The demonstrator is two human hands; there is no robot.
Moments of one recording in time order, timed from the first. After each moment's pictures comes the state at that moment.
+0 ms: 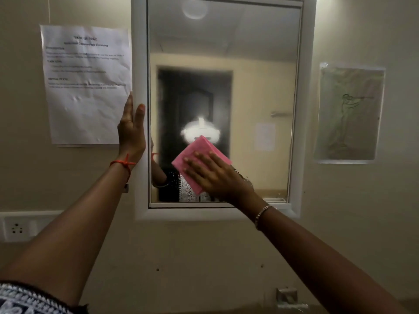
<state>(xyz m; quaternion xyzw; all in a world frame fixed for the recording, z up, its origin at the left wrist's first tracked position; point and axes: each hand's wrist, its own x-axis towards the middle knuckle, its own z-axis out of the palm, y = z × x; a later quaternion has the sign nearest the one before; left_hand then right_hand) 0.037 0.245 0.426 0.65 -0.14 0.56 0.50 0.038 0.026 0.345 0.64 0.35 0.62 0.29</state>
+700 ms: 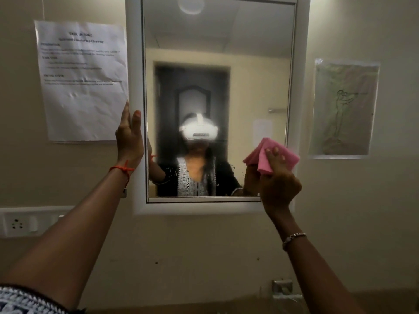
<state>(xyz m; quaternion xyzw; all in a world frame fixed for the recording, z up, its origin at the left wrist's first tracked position) 0.030 0.239 0.407 0.66 -0.11 0.54 0.50 0.001 -0.048 0.323 0.68 0.03 0.70 -0.23</state>
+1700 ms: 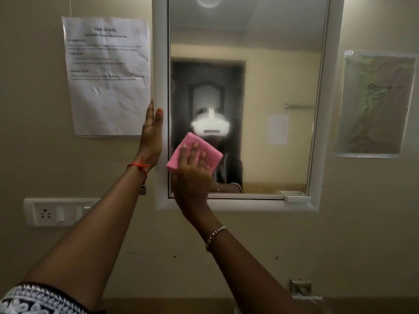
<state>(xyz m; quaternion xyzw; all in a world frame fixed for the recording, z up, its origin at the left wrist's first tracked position) 0.028 0.251 0.400 0.67 -0.19 0.43 0.58 -0.006 0.160 0.319 0.84 0.10 0.53 -0.13</state>
